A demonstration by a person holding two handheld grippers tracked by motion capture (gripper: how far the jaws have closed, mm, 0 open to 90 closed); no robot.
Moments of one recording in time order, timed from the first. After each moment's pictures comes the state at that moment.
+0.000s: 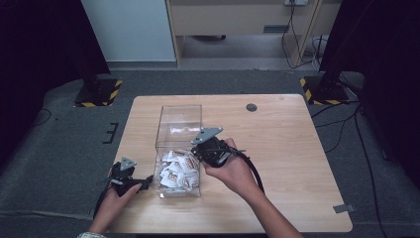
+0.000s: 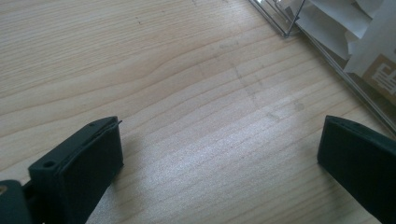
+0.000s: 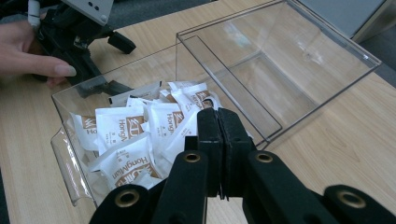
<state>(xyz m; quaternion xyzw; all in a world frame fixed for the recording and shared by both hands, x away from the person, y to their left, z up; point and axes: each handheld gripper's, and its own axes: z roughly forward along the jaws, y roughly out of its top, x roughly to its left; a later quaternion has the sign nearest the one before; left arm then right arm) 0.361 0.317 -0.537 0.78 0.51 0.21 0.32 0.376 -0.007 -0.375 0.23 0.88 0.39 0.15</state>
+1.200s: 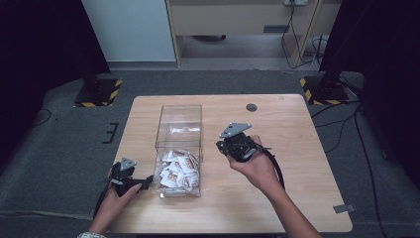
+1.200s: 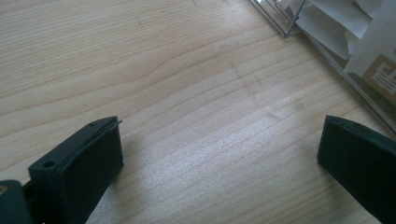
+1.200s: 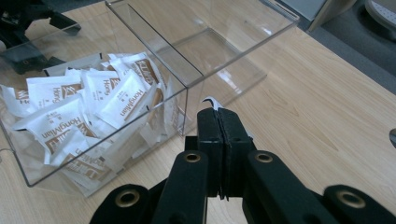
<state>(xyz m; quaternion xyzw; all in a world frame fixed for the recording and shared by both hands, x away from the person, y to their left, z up) 0.361 0.317 -0.537 0.78 0.51 0.21 0.32 0.393 -0.071 -0.383 0.28 0.86 0.37 0.18</state>
